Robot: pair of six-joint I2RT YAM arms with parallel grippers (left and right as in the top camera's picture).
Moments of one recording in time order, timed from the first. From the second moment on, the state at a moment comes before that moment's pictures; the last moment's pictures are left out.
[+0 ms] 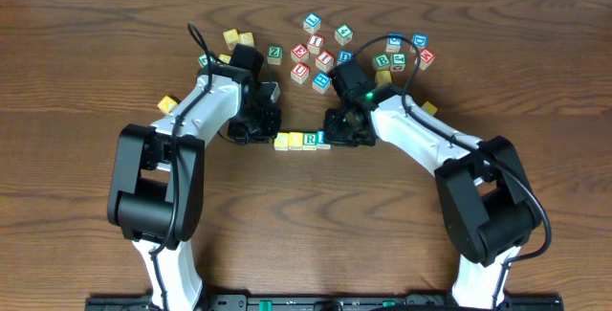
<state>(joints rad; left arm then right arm) -0.25 2.01 1.35 -0.87 0.31 -0.12 0.51 1.99 1.33 -0.65 -0.16 0.60</state>
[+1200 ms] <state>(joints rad) -0.25 2.01 1.35 -0.83 0.28 -0.12 0.54 2.02 1.34 -0.45 -0.11 0.58</state>
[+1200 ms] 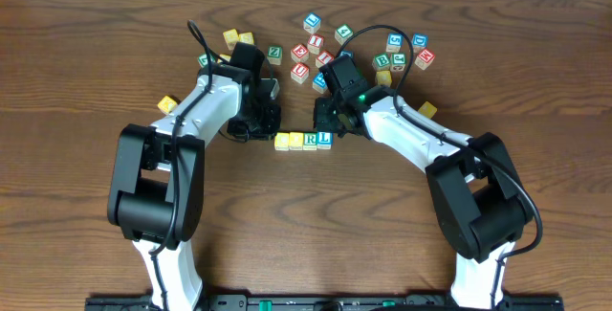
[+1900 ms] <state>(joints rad) -0.25 2.01 1.35 -0.83 0.28 -0.12 0.54 2.02 1.34 -0.47 -0.14 0.58</state>
